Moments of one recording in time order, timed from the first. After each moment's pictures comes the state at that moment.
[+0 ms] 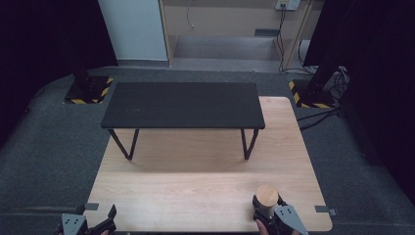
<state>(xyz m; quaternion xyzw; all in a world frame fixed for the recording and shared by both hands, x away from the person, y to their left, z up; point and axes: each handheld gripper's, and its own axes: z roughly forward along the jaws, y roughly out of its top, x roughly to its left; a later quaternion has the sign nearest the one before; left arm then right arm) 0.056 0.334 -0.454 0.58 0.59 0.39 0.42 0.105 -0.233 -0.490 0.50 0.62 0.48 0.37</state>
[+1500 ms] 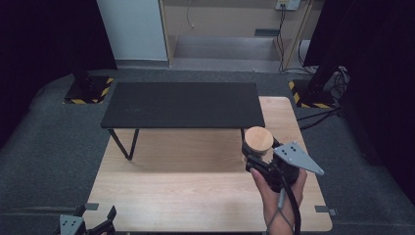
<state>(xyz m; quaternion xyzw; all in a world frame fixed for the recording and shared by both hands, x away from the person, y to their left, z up) 0.052 0.340 -0.453 0.58 0.58 0.38 0.44 0.169 -0.209 -0.283 0.42 0.64 0.54 0.35</state>
